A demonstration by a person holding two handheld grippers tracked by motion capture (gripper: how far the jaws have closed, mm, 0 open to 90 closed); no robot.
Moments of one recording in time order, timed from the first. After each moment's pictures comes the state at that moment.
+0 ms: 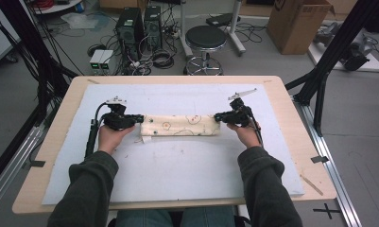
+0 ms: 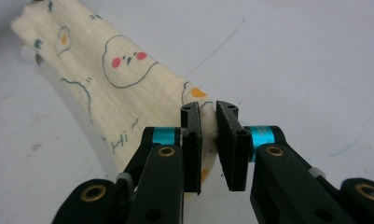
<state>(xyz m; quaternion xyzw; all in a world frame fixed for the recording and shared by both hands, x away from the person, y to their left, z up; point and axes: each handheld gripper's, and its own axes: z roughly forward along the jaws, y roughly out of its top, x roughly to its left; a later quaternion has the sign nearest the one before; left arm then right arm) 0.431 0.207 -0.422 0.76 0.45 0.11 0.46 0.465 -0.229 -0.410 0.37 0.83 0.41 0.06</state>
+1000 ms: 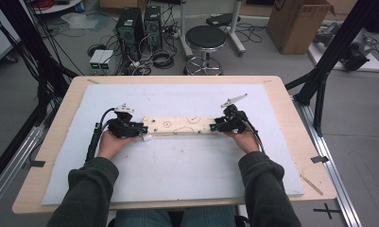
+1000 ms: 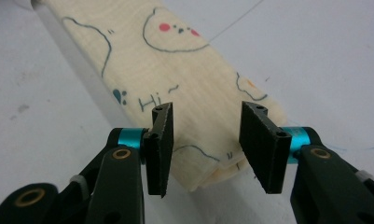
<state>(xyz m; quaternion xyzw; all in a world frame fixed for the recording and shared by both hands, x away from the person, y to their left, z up) 0.416 0.197 -0.432 0.81 0.40 0.11 0.41 0.454 -0.215 -0.421 0.32 0.87 0.36 0.07</state>
